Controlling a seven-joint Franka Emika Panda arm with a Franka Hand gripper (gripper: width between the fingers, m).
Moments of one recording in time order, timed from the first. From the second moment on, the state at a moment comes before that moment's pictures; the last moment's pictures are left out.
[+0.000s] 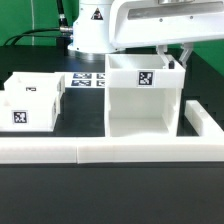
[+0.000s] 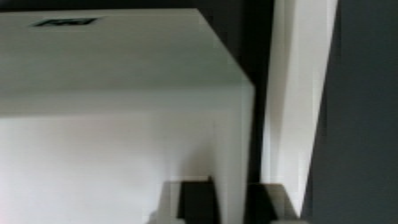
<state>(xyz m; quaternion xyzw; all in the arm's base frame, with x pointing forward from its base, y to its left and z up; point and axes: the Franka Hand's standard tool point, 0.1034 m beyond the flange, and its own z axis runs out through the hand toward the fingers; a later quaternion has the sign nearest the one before) 0.582 0.103 0.100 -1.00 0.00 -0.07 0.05</state>
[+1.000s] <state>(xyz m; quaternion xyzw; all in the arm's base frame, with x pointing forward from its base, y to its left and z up) 0.603 0.108 0.103 -0.97 0.24 -0.08 0.08</state>
